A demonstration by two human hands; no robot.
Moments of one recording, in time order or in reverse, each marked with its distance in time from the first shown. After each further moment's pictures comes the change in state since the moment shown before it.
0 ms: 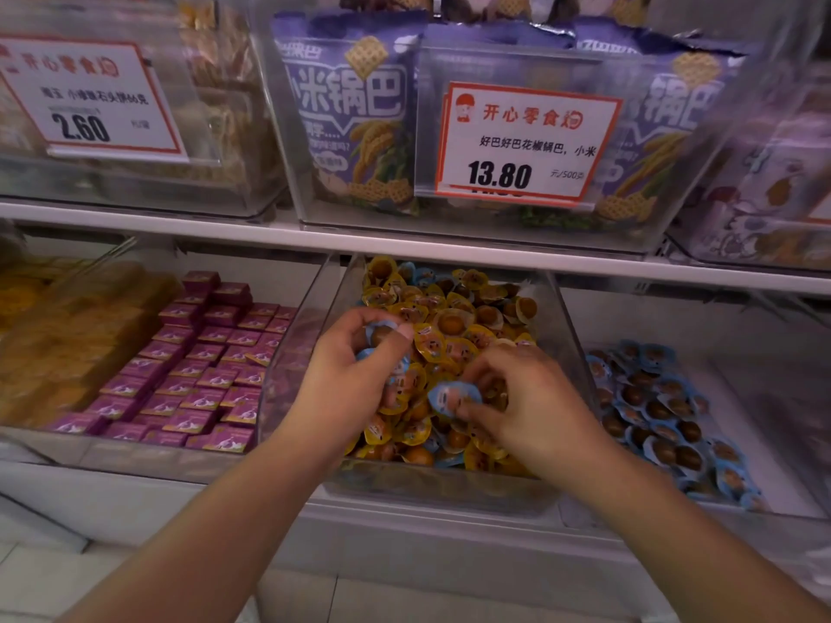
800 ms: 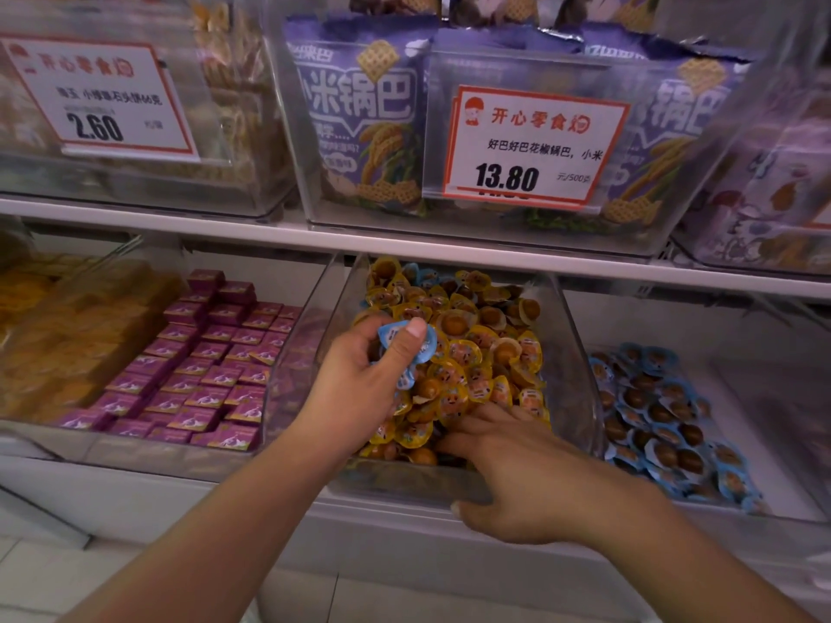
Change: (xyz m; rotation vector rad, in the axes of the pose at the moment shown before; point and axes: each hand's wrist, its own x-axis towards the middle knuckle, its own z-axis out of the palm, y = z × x) left_hand -0.003 -0.001 0.003 0.096 -0.073 0.102; right_hand -0.021 -0.008 0.010 -0.418 -0.545 -0.251
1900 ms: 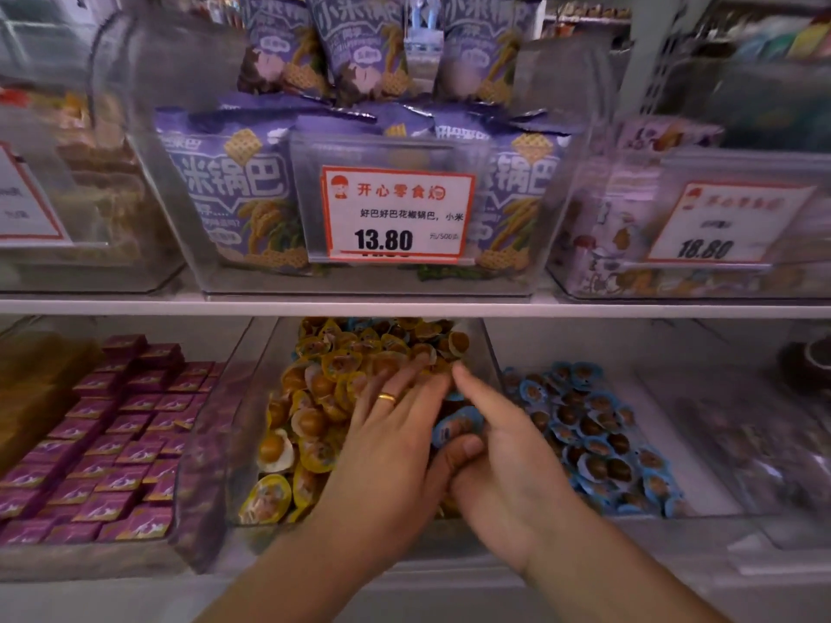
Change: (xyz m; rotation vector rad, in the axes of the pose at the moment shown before) left_hand -0.018 0.006 0.067 0.812 -0.160 0.585; right_hand -0.017 -0.015 -0.046 2.375 0.634 0.310
